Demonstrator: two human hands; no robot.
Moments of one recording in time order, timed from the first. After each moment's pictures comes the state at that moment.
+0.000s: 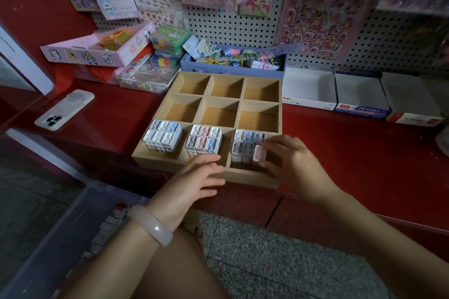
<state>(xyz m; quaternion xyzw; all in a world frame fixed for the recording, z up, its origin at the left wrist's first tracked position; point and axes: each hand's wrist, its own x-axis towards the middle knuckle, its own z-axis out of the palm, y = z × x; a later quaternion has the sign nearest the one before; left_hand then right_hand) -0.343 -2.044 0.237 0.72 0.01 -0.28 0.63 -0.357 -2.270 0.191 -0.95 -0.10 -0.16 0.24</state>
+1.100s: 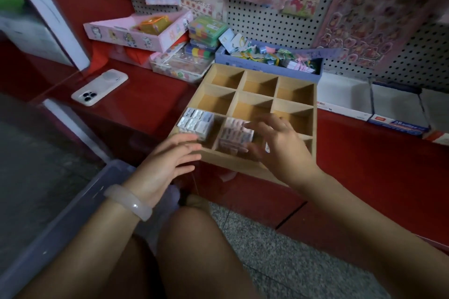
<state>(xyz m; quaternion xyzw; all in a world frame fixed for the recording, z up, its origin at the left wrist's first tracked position) -0.326 -1.961 0.241 0.71 0.06 -0.16 0.68 -0.321 -2.184 0.228 -0.95 -0.16 -0.17 0.19</state>
